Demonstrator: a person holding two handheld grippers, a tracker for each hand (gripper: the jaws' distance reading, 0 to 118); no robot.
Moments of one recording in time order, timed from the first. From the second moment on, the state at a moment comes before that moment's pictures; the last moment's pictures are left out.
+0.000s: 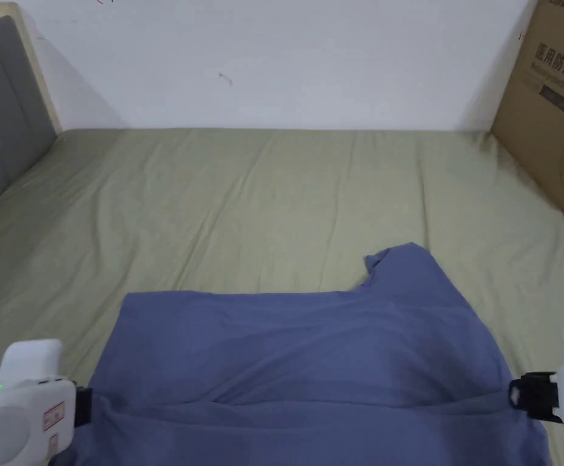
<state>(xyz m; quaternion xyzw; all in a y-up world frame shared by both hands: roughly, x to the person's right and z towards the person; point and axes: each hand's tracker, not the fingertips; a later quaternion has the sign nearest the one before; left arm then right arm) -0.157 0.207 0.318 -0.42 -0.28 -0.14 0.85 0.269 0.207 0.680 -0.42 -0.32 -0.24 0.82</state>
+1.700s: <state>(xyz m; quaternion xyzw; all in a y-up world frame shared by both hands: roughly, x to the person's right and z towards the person) -0.025 0.168 0.140 -0.44 -0.25 -0.11 0.85 0.441 0.143 0.488 -0.45 -0.32 -0.22 0.80</state>
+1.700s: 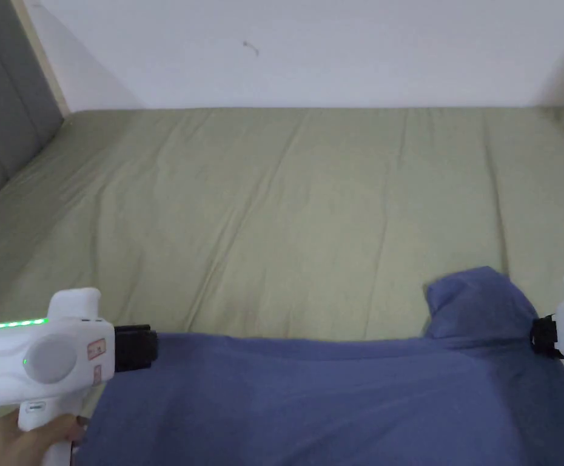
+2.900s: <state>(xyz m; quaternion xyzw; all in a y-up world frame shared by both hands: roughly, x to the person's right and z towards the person) -0.159 0.213 0.289 -0.45 -0.30 -0.16 0.83 0.282 0.198 0.700 -0.44 -0.29 -0.26 0.81</state>
